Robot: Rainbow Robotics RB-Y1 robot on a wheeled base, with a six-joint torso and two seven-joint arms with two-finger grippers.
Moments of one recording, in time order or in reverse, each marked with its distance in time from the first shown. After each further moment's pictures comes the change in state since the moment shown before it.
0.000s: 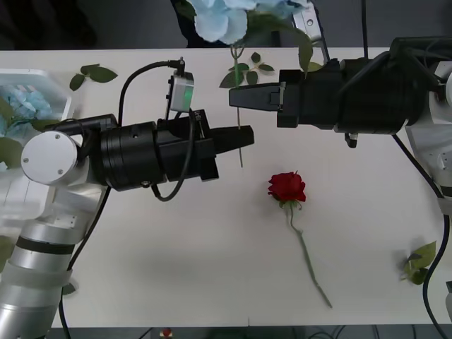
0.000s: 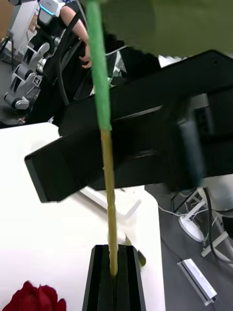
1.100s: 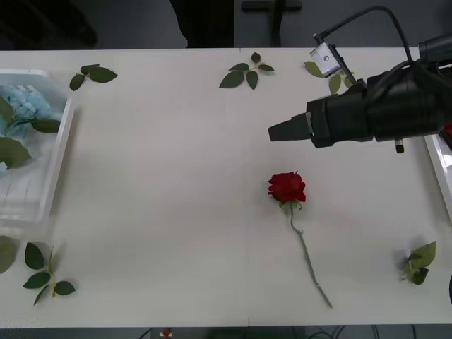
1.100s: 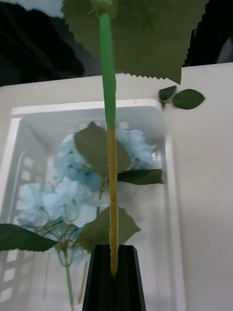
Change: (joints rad) right arm 0.003 -0.098 -0.076 0.000 0.299 0.267 -0.136; left arm 0.200 0.467 0.718 -0.150 -0.884 0.119 0.638
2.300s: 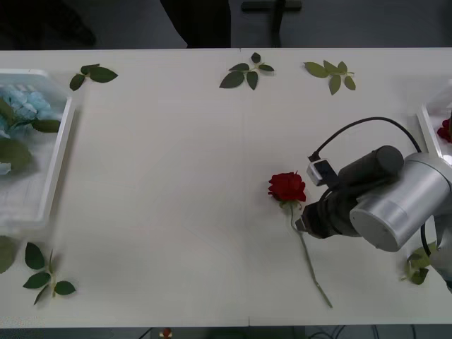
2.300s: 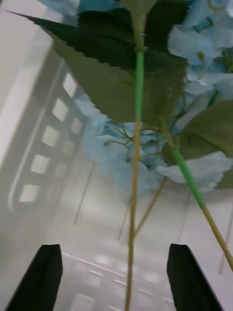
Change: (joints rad) right arm 0.262 -0.081 0.462 -0.208 0.915 0.042 -0.480; left arm 0.119 0.011 -0.102 0.445 0.051 -0.312 -0.003
